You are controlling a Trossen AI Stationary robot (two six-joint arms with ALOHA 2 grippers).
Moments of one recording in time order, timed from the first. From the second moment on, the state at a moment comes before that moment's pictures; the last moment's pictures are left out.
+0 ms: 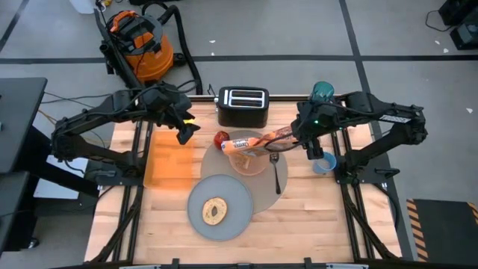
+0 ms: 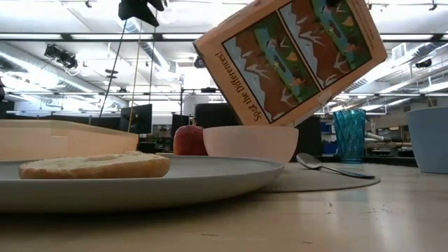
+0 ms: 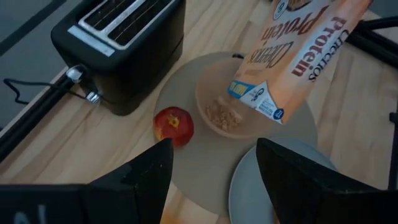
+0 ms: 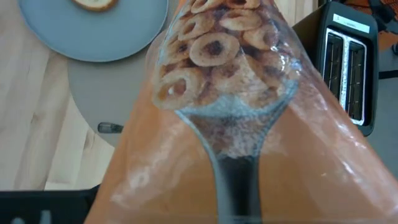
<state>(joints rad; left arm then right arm) 0.27 1.20 1.47 -1.05 -0.03 -0.27 0.02 1.29 1.62 -1.35 0.14 -0.21</state>
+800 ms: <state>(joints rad) 0.27 1.20 1.47 -1.06 -0.05 -0.28 0.02 1.28 1.64 -1.37 0.09 -0.16</state>
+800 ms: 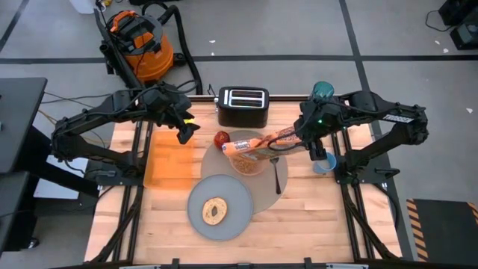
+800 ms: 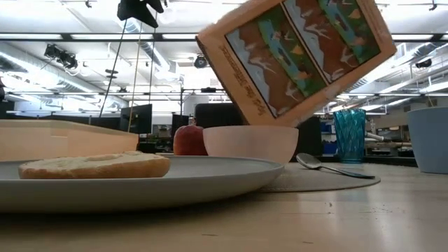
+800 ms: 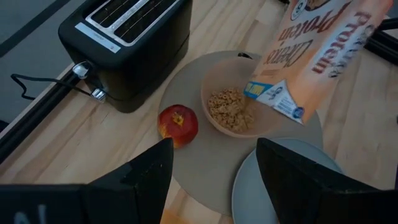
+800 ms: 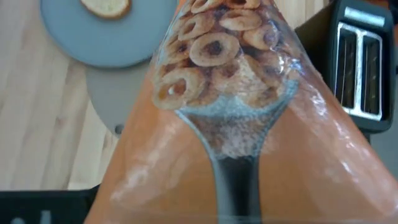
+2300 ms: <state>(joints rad) 0.27 1.20 1.47 -1.07 -0.05 -0.29 0.02 1.31 1.79 -1.48 0.07 -0.11</state>
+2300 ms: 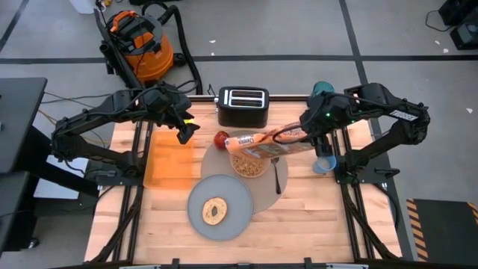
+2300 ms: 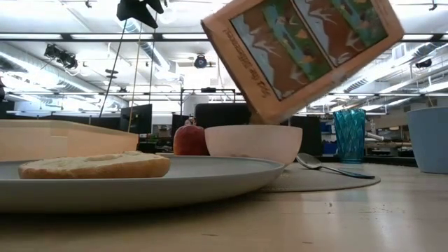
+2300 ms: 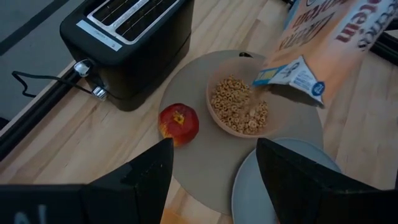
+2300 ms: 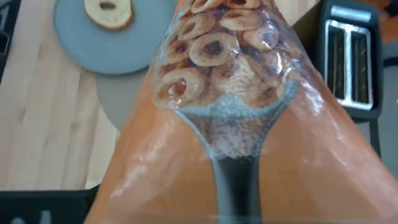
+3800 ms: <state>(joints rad) 0.27 1.12 1.47 -1.04 -0.05 -0.30 0.01 1.37 1.78 -1.47 0.11 -0.07</state>
